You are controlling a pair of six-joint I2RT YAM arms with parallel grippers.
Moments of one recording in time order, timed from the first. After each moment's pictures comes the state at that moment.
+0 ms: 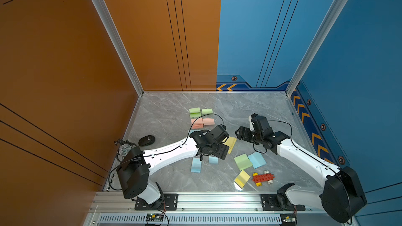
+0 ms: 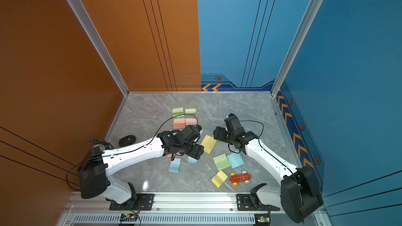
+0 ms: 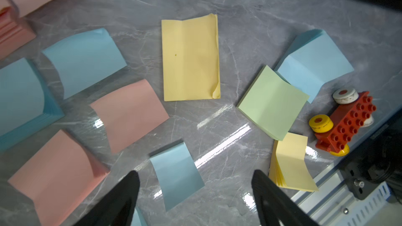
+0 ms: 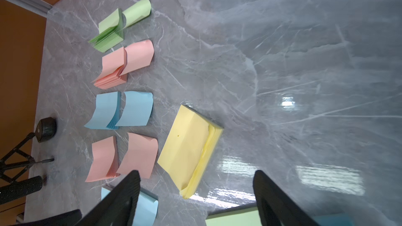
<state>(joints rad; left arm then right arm) -0.96 1.61 1.21 -0.66 -0.03 -0.43 0.45 1.23 0.82 -0.43 -0.05 0.64</state>
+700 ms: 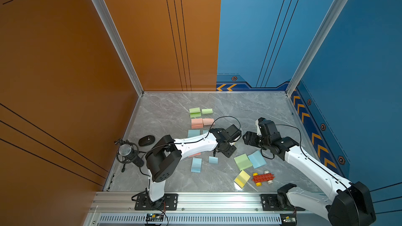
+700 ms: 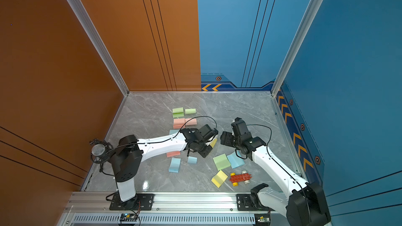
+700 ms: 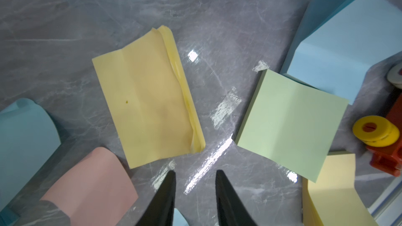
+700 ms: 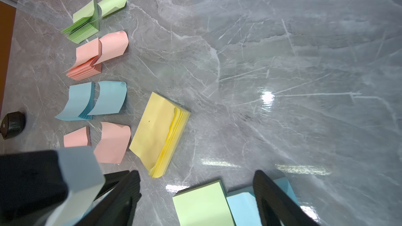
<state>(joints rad) -0.98 1.89 1.38 -0.64 -0.02 -0.19 0.41 1.12 0.75 -0.51 -0.03 0.57</state>
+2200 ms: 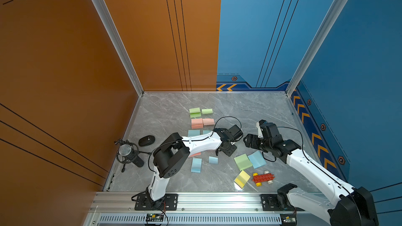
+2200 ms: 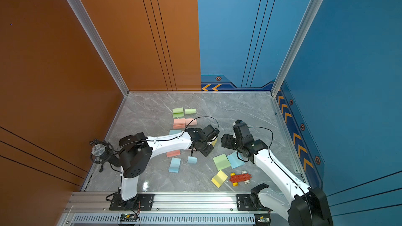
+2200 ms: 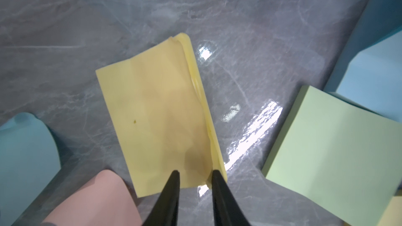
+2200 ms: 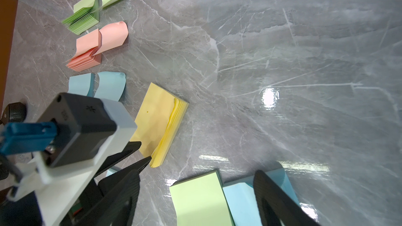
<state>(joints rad) -0.97 1.98 1.43 -0.64 -0.10 -0.20 0.40 1.08 0.71 -0.52 -0.06 0.55</state>
